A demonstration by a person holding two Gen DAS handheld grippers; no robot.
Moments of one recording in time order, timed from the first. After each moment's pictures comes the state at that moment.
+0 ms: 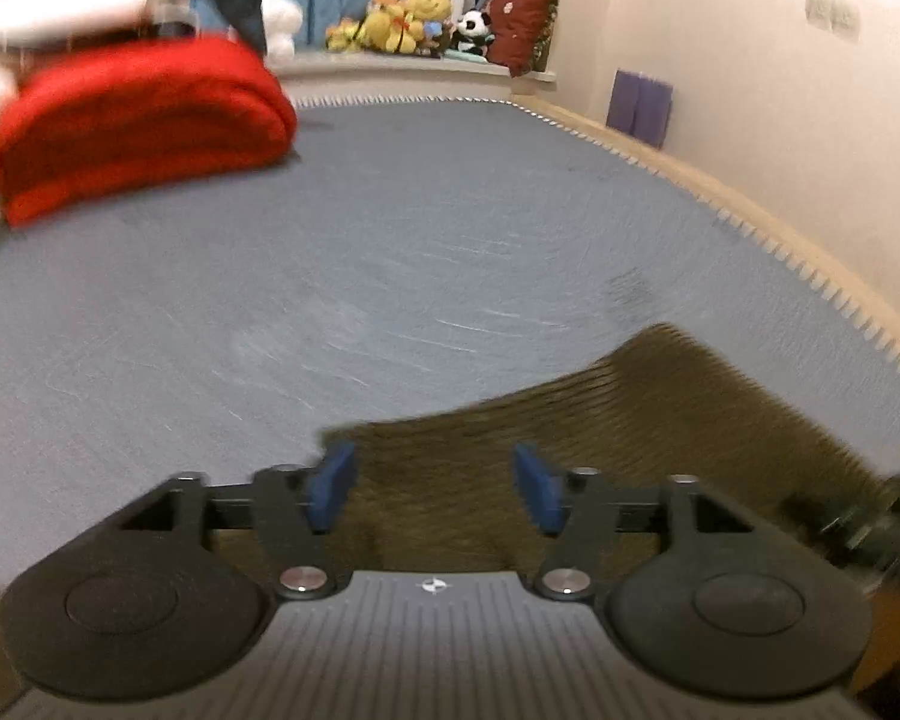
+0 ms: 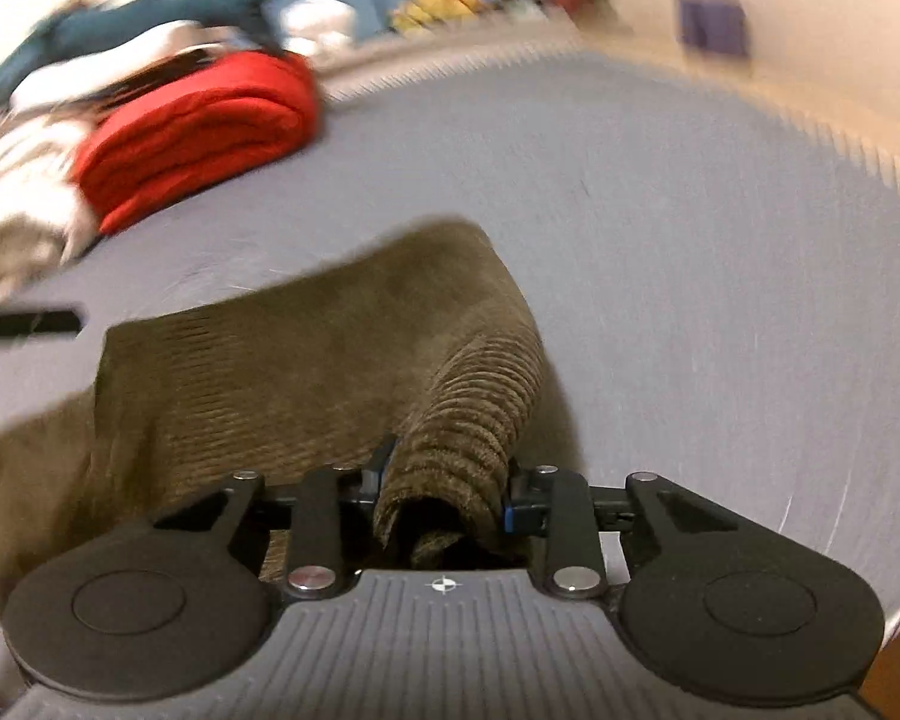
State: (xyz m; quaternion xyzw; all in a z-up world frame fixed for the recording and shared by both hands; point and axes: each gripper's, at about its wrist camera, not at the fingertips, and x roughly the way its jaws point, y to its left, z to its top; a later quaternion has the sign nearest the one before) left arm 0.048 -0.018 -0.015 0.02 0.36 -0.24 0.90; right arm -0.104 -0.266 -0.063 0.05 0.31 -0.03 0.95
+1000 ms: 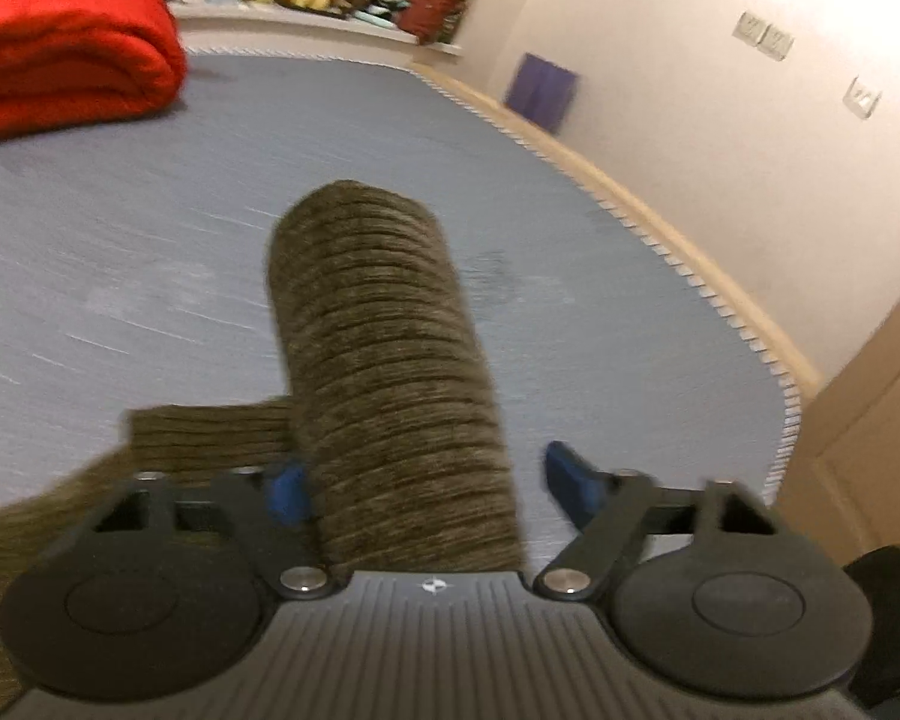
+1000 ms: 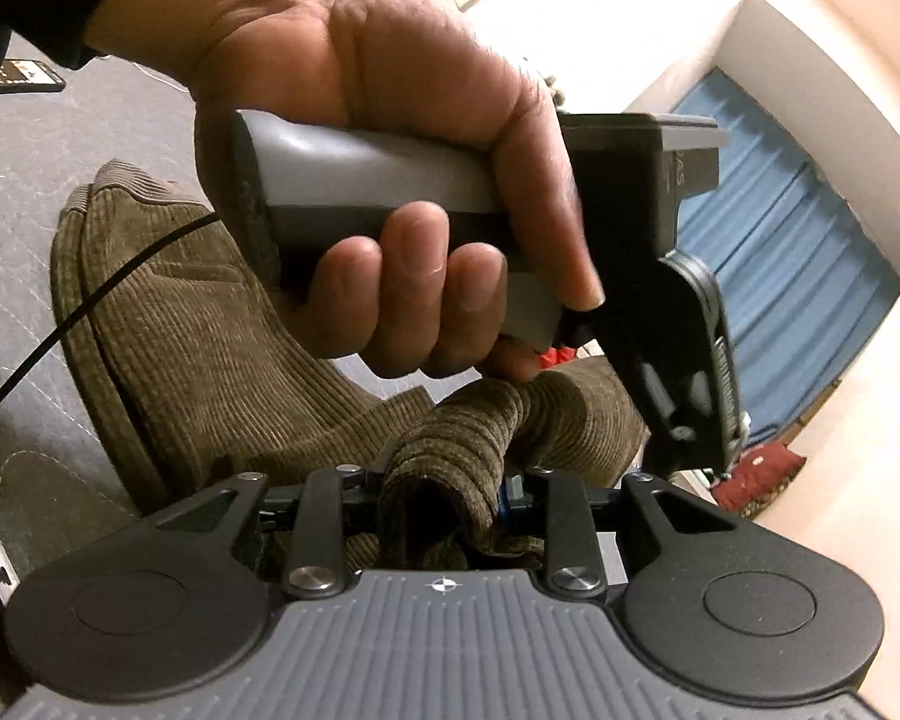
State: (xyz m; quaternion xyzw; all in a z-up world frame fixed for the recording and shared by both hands) left arm 0.039 -0.045 -0.009 -0.01 0.39 -0.32 0.86; right arm -0.184 -0.070 -0.073 -0.38 0.08 0.13 0.91
